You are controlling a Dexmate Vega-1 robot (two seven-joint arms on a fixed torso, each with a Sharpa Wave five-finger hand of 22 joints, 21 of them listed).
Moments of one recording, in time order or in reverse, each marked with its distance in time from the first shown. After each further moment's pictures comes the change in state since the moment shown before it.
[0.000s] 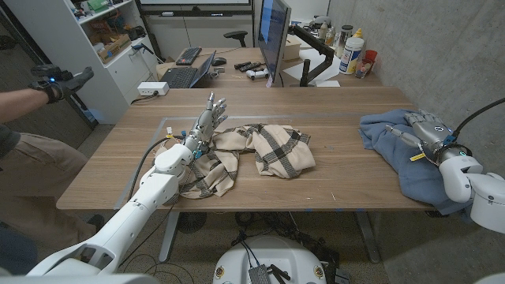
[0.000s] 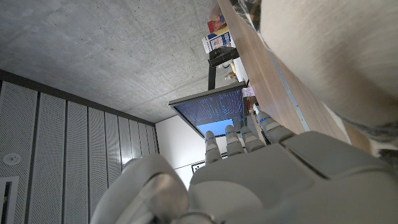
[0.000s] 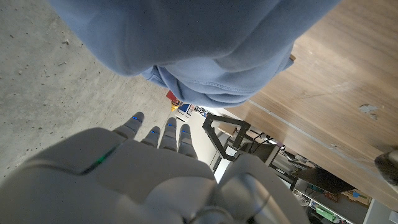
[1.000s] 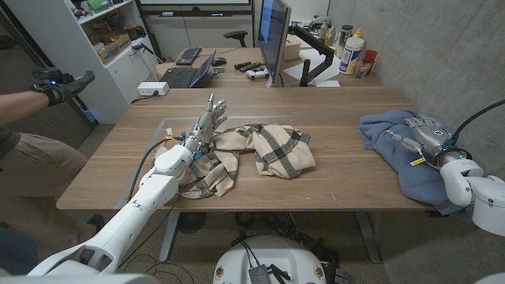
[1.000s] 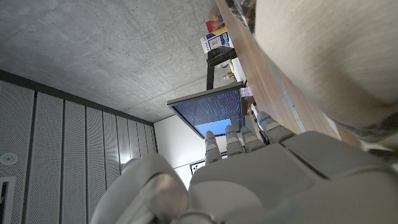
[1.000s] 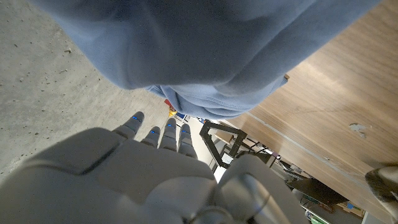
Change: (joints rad) left arm 0.010 0.002 0.000 -0.007 -0.001 0.005 0.009; left_hand 0.000 0.000 0.000 0.000 0.000 0.000 0.000 0.000 0.000 0.000 0.000 -0.004 0.000 0.000 0.000 0.000 0.000 0.000 0.000 0.000 0.000; right arm -0.007 -0.023 -0.022 0.010 -0.008 -0.011 0.009; right_hand 0.000 0.000 -0.004 0.004 0.008 0.000 0.000 0.000 0.000 -0.003 -0.003 0.000 0.000 0.000 0.000 0.000 0.000 0.004 0.004 0.000 0.000
